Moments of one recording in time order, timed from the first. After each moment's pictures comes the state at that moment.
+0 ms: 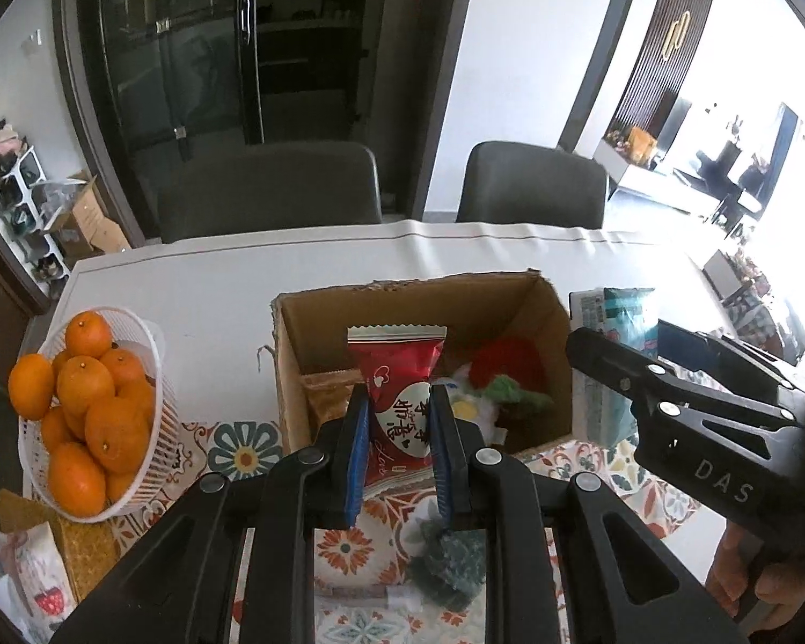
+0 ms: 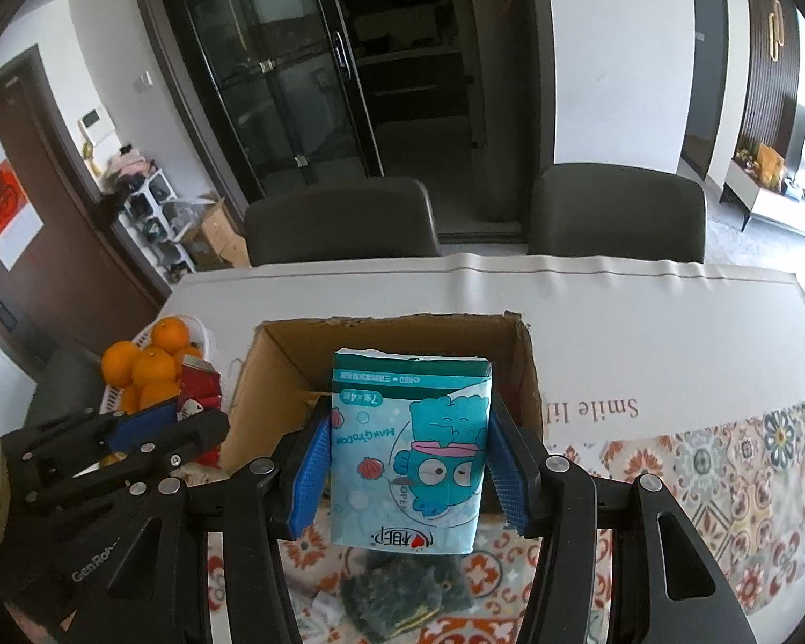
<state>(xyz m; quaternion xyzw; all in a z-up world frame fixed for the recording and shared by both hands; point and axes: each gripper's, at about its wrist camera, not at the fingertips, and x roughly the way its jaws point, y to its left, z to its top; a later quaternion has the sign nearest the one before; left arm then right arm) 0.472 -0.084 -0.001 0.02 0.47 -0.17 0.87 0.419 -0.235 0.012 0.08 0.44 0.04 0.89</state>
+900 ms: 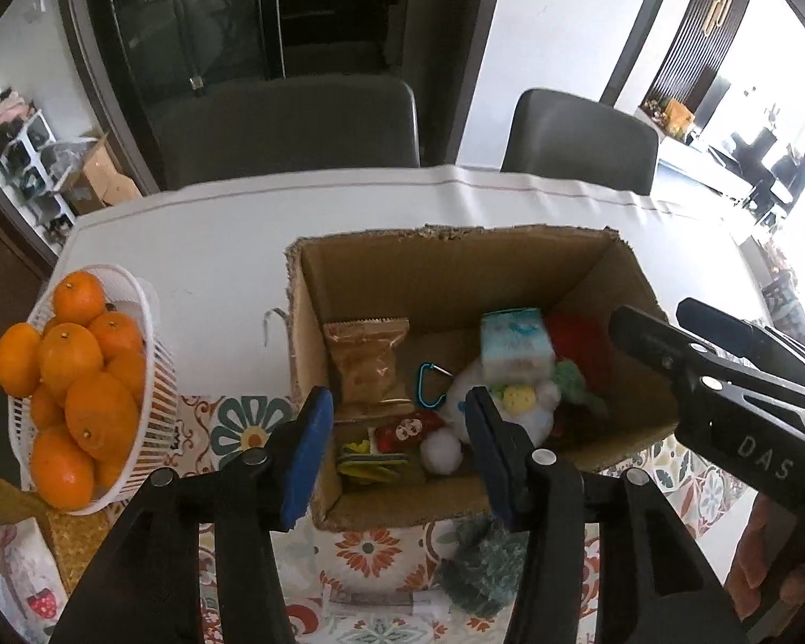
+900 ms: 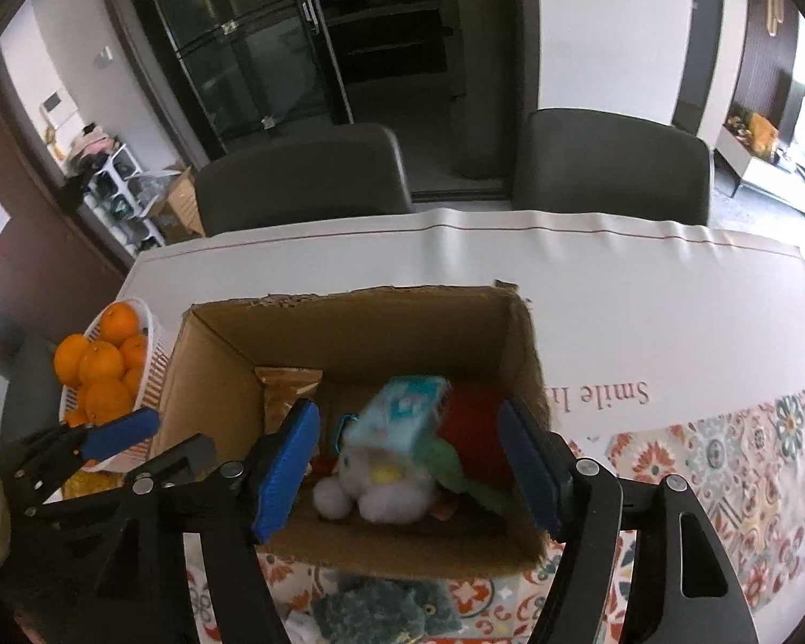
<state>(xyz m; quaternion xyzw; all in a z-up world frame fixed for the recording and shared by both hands) 0.506 -0.083 -0.057 0.03 0.53 -0.13 0.84 0.458 -0.239 -0.035 0.08 0.49 0.01 0.87</state>
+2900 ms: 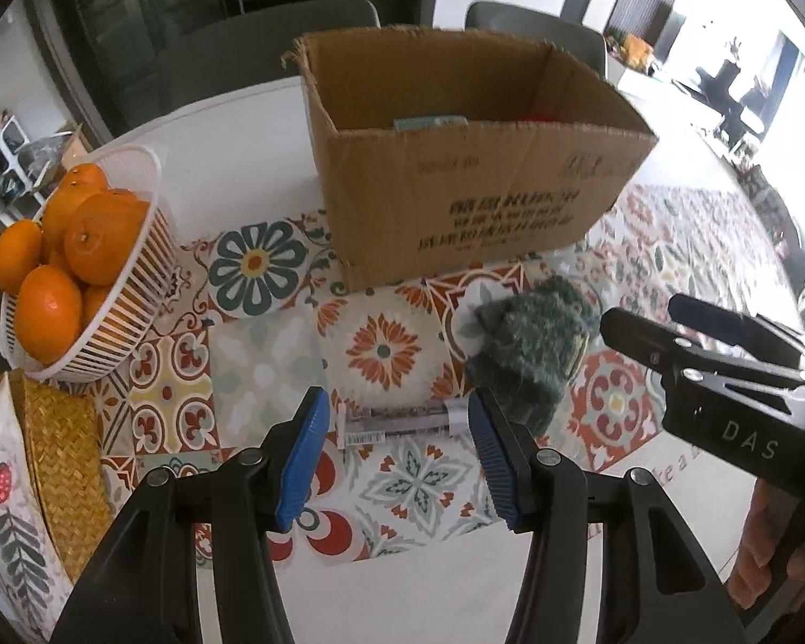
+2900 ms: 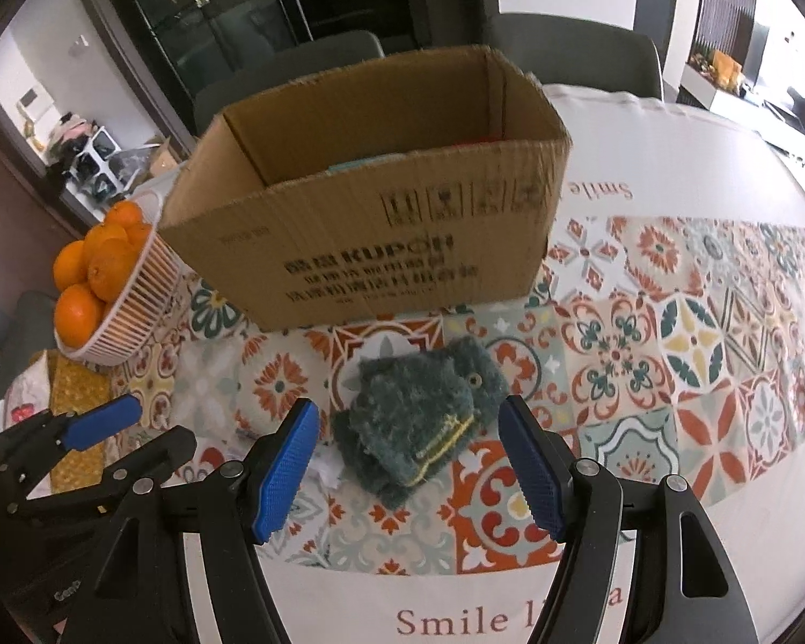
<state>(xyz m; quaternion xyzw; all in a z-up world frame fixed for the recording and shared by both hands) 0.377 -0.041 -0.106 0.08 0.56 -0.18 0.81 0.311 -0.193 -0.101 0.12 0.53 -0.03 0.84</state>
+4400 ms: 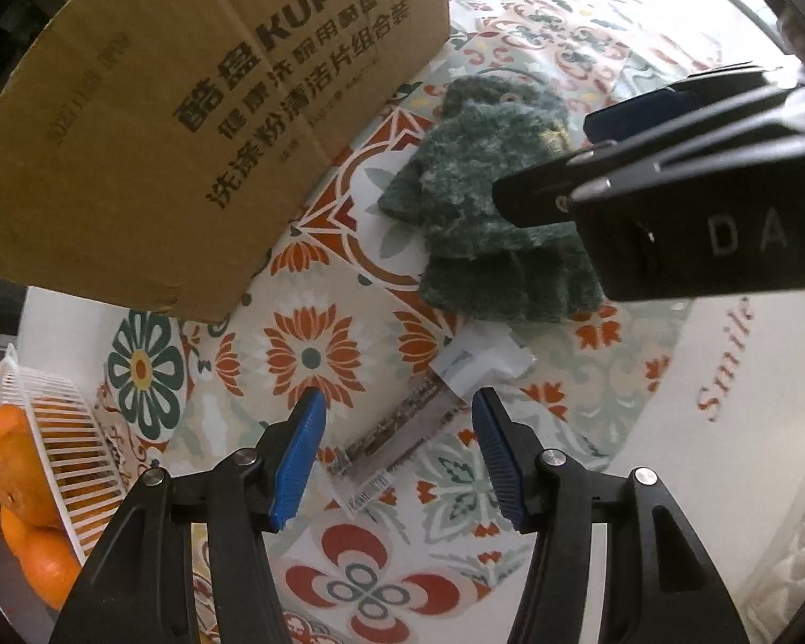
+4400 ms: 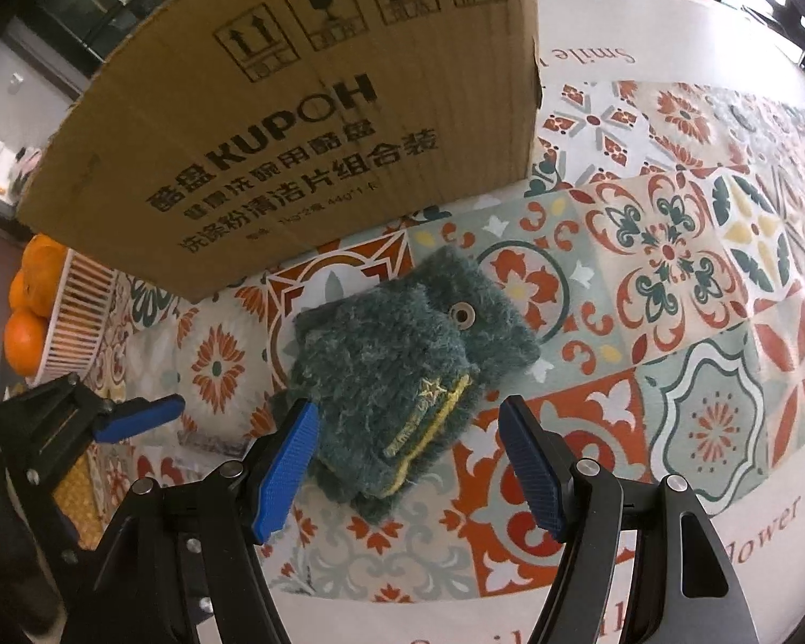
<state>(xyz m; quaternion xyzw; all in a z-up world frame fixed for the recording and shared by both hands) 0.375 -0.118 -0.204 0.39 0.54 -0.34 0.67 0.325 -0.206 -0.192 0.20 0.59 -0.06 0.78</state>
